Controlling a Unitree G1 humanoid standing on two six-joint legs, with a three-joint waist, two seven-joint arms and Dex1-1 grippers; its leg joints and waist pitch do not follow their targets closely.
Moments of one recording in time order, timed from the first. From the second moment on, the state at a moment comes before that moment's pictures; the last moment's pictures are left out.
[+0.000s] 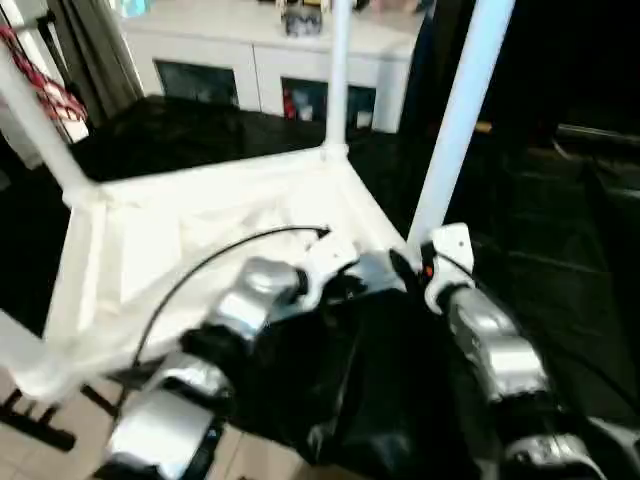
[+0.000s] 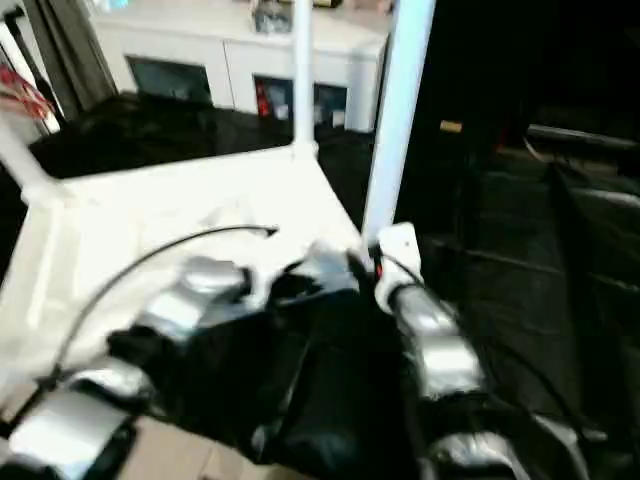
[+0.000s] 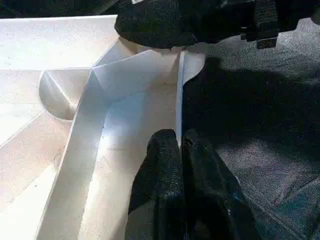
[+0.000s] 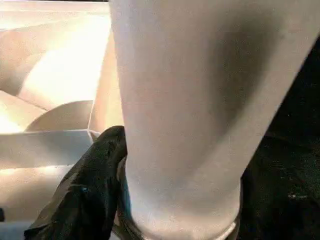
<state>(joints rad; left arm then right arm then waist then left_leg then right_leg) -0.73 0.06 -0.27 0.84 0.12 0.11 -0.80 -0.41 -0.10 -0.02 0.49 0.04 0.16 0.22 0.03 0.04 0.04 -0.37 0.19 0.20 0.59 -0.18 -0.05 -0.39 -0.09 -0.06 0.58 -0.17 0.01</state>
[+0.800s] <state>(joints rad) -0.60 0.28 -0.29 0.64 0.01 0.03 -1.29 -0.28 -0.46 0.15 0.22 0.17 0.24 1.01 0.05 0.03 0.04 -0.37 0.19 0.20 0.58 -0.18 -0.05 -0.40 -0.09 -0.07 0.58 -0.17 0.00</state>
